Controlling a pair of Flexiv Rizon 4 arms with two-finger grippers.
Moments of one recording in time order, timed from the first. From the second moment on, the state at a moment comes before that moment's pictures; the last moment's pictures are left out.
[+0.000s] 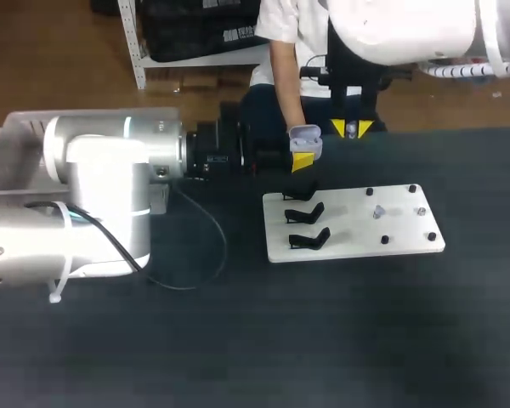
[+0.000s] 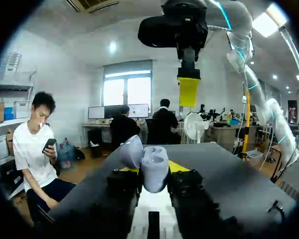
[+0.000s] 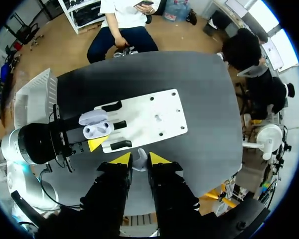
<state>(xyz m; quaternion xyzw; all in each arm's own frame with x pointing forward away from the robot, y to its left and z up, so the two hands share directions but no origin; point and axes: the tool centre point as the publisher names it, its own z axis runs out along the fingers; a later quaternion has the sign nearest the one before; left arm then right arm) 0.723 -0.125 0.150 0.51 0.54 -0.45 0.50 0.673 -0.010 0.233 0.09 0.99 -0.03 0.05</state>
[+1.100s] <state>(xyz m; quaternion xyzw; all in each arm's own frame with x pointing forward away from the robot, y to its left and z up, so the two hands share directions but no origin) 0.723 -0.125 0.150 0.51 0.54 -0.45 0.49 0.684 0.020 0.227 0.09 0.99 -0.03 0.08</state>
